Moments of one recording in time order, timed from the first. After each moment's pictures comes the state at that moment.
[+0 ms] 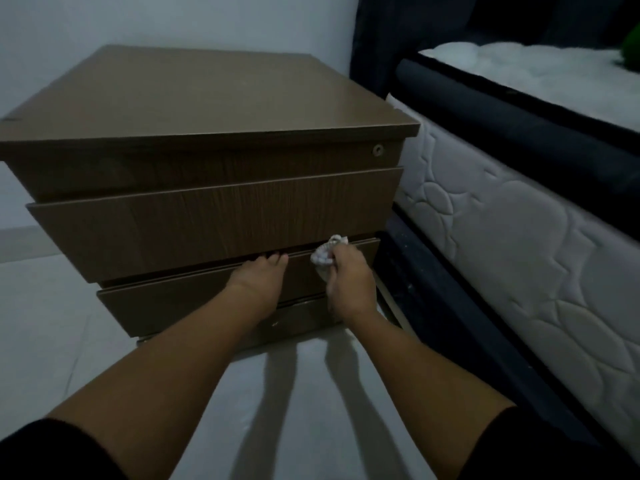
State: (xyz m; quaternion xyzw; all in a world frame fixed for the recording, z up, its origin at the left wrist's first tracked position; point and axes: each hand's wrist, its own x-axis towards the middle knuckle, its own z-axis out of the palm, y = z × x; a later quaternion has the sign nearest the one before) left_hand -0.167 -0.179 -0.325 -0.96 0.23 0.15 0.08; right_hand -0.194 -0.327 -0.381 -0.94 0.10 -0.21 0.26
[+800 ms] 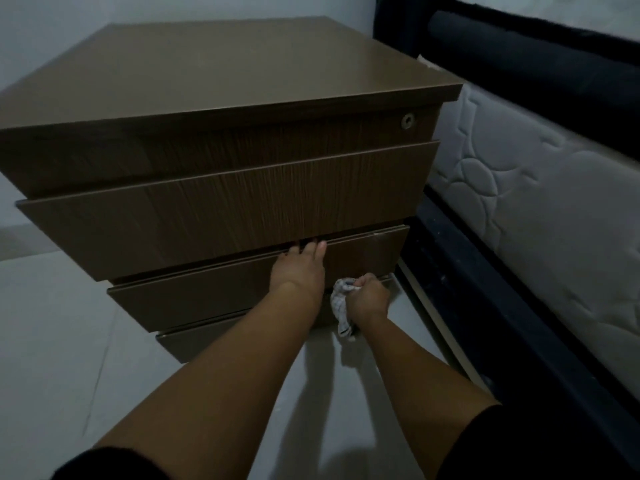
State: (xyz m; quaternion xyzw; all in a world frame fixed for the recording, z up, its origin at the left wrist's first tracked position) left_hand -0.168 -0.218 -0.331 -0.96 0.21 0.15 0.11; right_hand -0.171 -0.325 -0.440 -0.84 0.35 0.00 0.42
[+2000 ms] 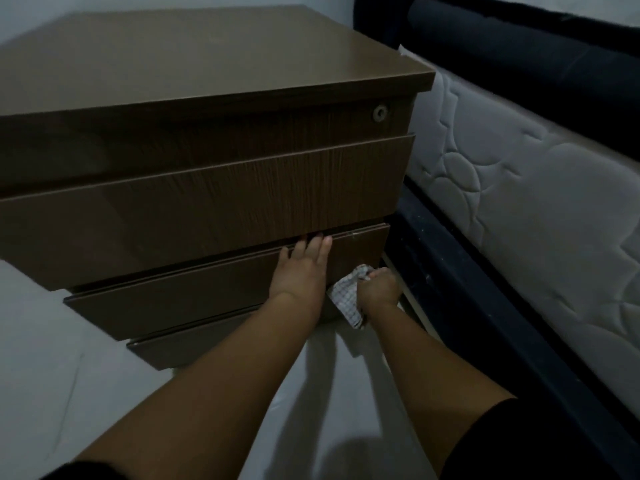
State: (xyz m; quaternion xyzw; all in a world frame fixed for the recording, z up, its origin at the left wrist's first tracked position) left_hand -0.165 -0.252 -0.353 -0.96 0.26 0.09 0.08; right_hand -0.167 -0.379 -0.436 -0.75 0.43 -0.05 0.50
